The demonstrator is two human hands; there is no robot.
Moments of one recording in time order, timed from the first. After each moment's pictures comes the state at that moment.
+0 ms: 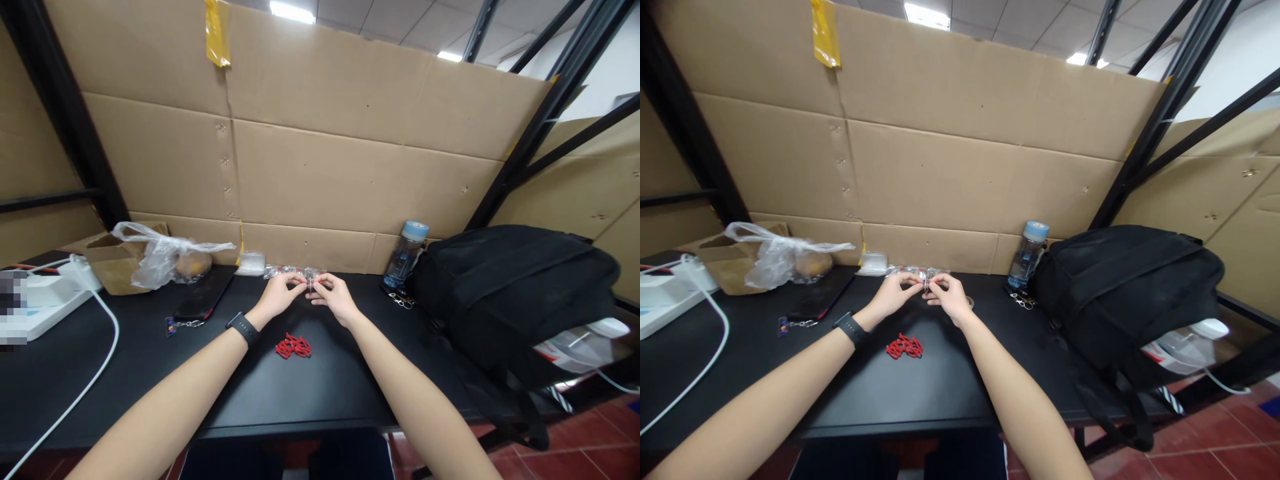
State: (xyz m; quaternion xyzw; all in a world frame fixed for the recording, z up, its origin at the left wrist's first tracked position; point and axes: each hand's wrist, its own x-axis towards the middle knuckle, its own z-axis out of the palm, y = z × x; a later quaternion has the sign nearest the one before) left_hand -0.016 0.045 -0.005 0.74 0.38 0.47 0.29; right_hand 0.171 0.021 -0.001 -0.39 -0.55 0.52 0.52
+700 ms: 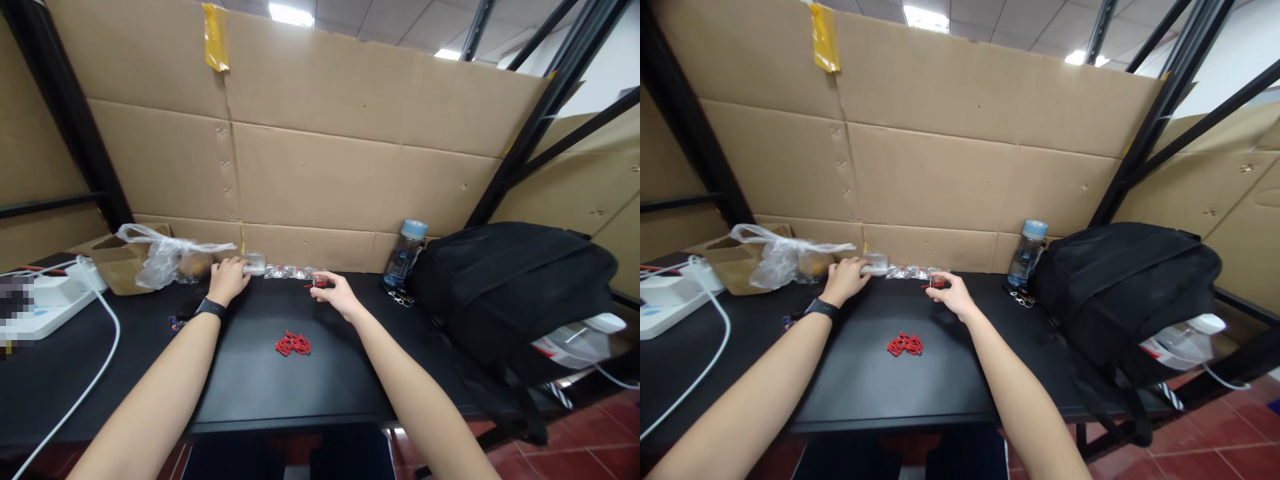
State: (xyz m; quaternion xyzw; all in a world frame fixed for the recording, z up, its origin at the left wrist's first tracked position) left_hand -0.139 0.087 -0.010 0.73 0.63 0.25 -0.12; right_hand 0.185 0.025 0.001 -0.42 -0.61 0.46 0.49
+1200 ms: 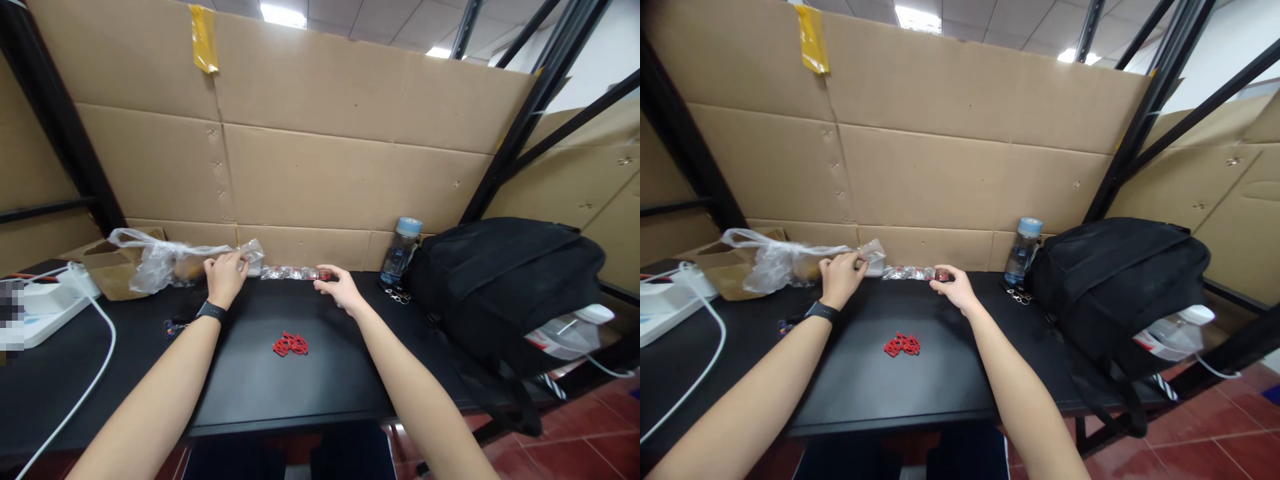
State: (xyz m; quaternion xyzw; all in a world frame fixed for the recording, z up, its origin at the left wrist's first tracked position) left_hand -0.117 0.072 0.008 0.67 0.61 0.38 -0.16; right_hand 0.198 0.026 0.014 -0.42 -0.61 0.43 0.52
